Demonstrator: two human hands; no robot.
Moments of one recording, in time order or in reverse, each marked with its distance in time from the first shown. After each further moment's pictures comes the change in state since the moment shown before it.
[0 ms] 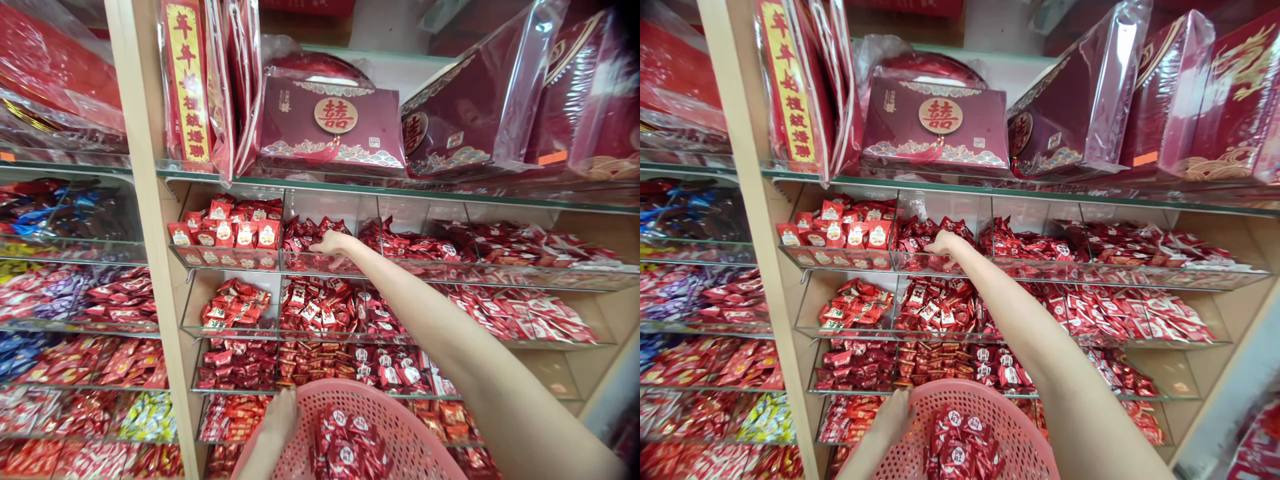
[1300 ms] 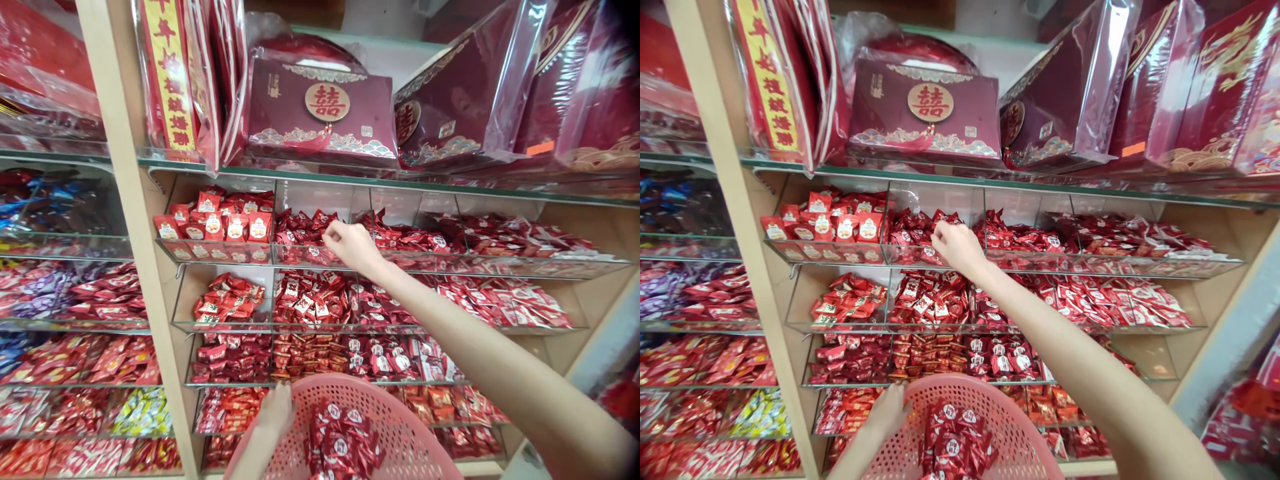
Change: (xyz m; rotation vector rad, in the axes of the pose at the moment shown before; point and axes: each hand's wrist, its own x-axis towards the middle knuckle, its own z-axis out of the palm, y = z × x) left_hand -0.003 0.001 0.002 -0.022 -0.019 0.013; right_hand -0.063 0.046 -0.008 -0.337 0.445 -0.520
